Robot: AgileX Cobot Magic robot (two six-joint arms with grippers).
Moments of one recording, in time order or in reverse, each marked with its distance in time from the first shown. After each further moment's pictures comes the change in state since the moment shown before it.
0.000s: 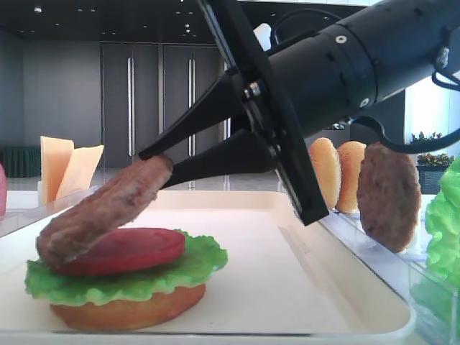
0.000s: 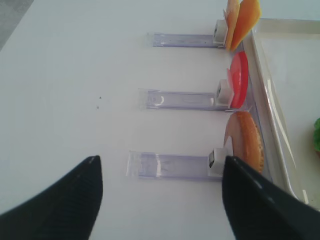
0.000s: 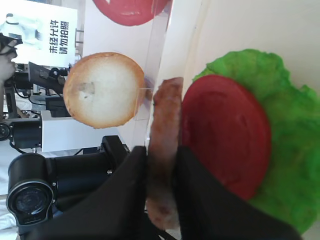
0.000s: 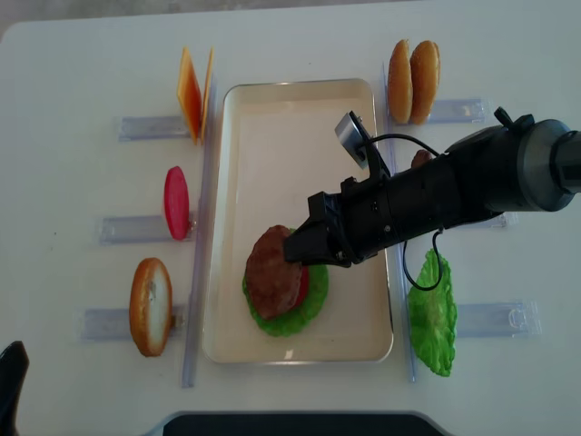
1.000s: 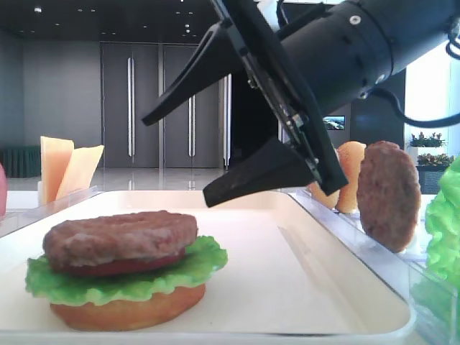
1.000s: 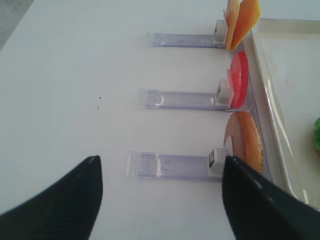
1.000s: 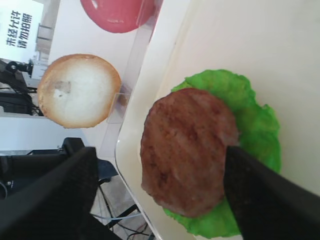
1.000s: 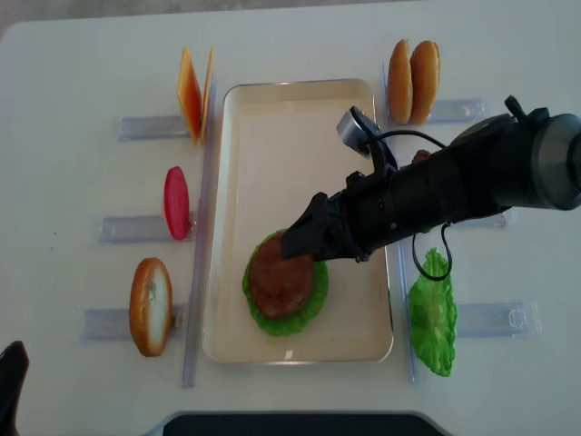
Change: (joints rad) left arm 0.000 0.000 0.000 0.000 0.000 0.000; right arm 0.000 -0.076 0.000 -0.102 -0.113 -0.010
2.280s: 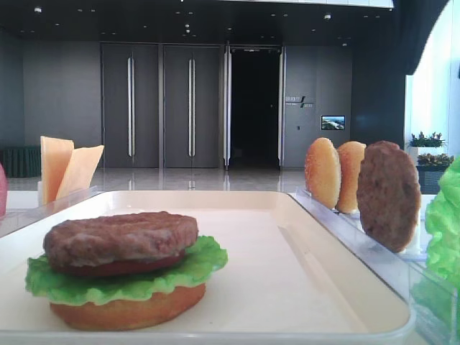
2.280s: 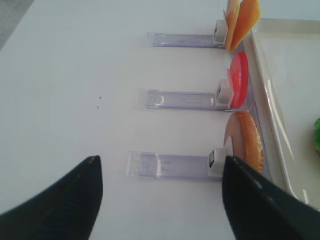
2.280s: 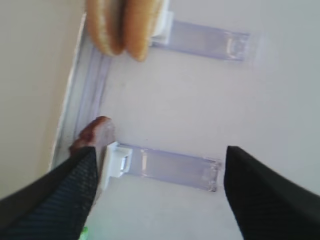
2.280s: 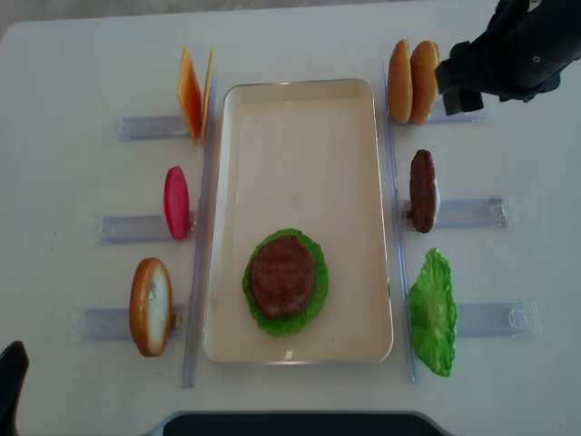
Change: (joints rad) left arm 0.000 0.000 0.000 0.000 0.000 0.000; right arm -0.250 -0.281 -0.385 -1.503 0.124 1.121
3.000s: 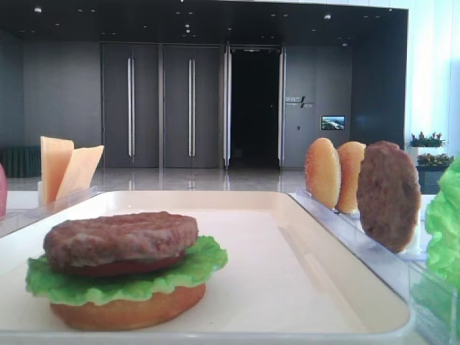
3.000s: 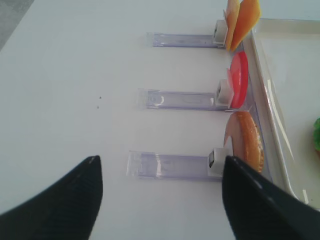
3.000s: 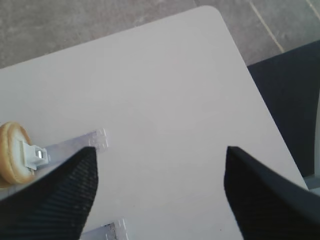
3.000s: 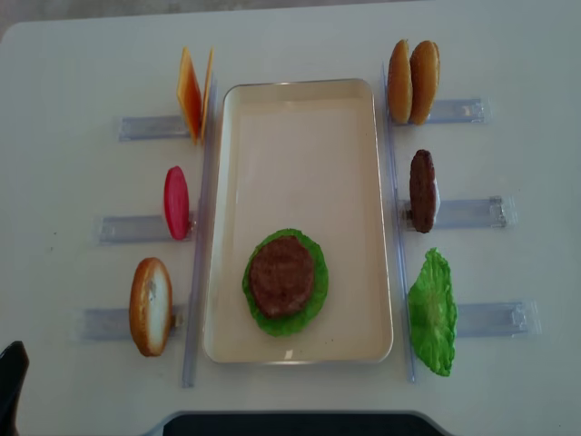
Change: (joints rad) left arm 0.000 0.000 0.000 0.000 0.000 0.000; right arm -0.483 -0.291 0.000 0.002 -0.066 0.042
